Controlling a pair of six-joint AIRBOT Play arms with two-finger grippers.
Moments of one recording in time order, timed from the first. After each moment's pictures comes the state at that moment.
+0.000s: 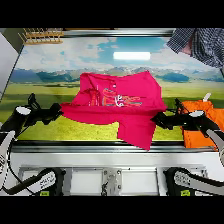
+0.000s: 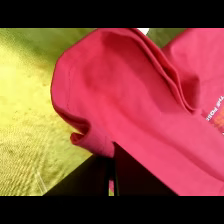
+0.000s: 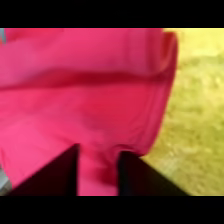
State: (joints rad) left arm 0.29 -1.26 0.69 0.90 -0.76 -1.49; right arm -0.28 -1.36 0.61 -0.66 0.90 1.11
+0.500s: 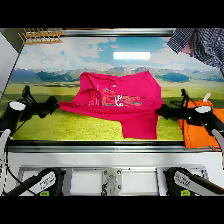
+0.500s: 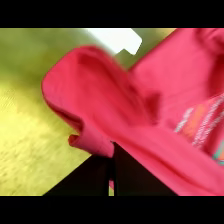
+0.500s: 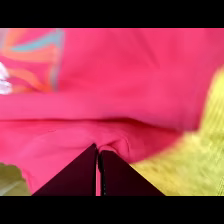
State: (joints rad) left arm 0.29 -1.19 0.82 0.90 -0.78 -1.49; right arm -0.28 -1.23 0.72 -0.62 0.88 1.03
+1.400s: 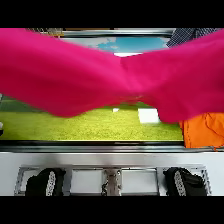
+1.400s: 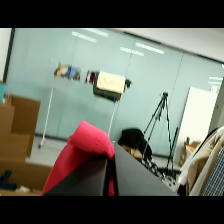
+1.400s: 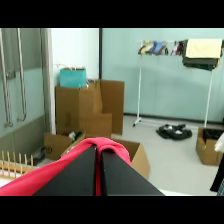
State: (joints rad) left arm 0.29 -0.42 1.46 0.92 -0.67 -1.49; right arm -0.28 -0.44 1.35 -0.69 0.74 1.05
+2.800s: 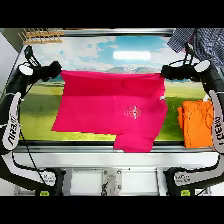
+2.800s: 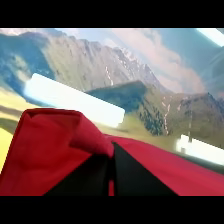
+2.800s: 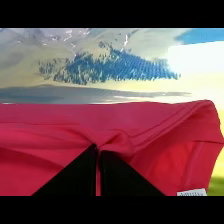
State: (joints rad) left arm 0.15 -1.66 1.47 0.94 -0.65 -1.50; right arm -0.14 -1.61 1.49 -0.99 0.86 1.33
